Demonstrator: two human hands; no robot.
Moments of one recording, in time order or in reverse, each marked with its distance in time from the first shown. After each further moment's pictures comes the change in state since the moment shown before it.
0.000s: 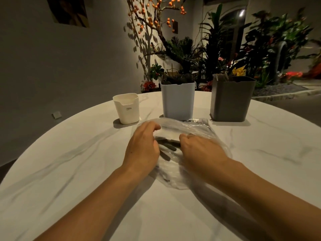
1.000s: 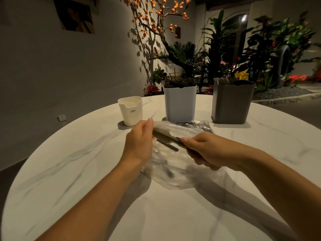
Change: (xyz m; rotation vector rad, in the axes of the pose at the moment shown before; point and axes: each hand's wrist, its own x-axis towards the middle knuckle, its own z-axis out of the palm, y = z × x) left_hand 0.001 0.014 -0.025 -0.541 0.030 -0.266; right_hand -0.016 0.021 -0.029 0.817 -0.293 0.062
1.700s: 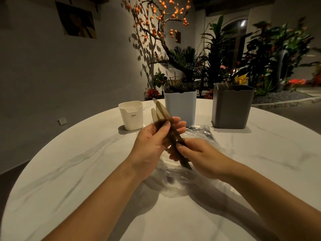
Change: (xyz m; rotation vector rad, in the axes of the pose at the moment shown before) left_hand -0.011 0.023 0.005 -0.604 -0.406 0.003; right_hand 0.016 0.009 0.022 0.122 0.084 -0.320
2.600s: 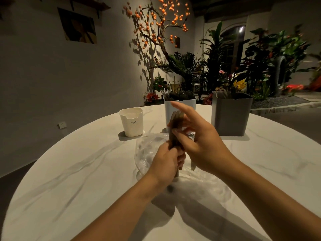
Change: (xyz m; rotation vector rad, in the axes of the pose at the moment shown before) left_hand -0.005 -0.014 0.029 0.285 0.050 -0.093; right_hand 0.003 -0.043 -0.010 -0.180 0.382 -0.433
